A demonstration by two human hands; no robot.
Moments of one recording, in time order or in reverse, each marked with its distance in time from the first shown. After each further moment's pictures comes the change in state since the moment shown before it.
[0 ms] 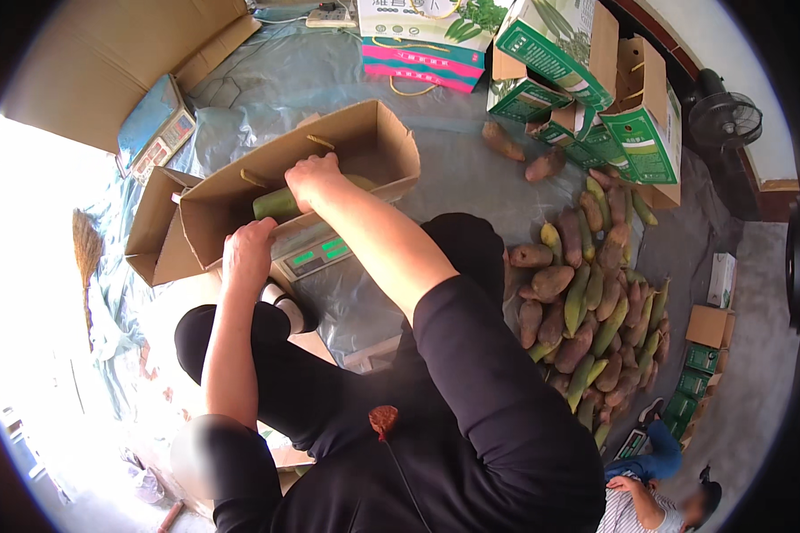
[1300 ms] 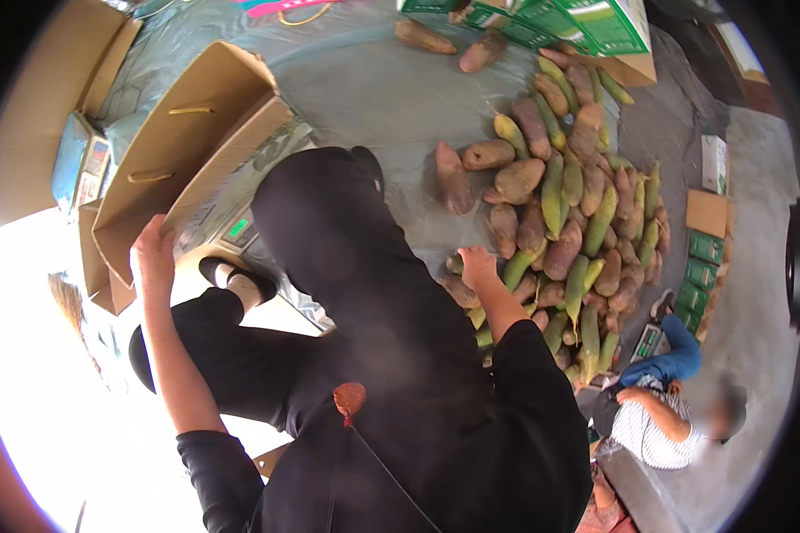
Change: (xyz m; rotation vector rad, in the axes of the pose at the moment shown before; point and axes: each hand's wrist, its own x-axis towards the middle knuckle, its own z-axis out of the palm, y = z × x) left_hand 0.000 -0.003 0.002 -0.073 -0.007 -0.058; right_hand -0.389 0.137 0.372 0.331 -0.288 0.807
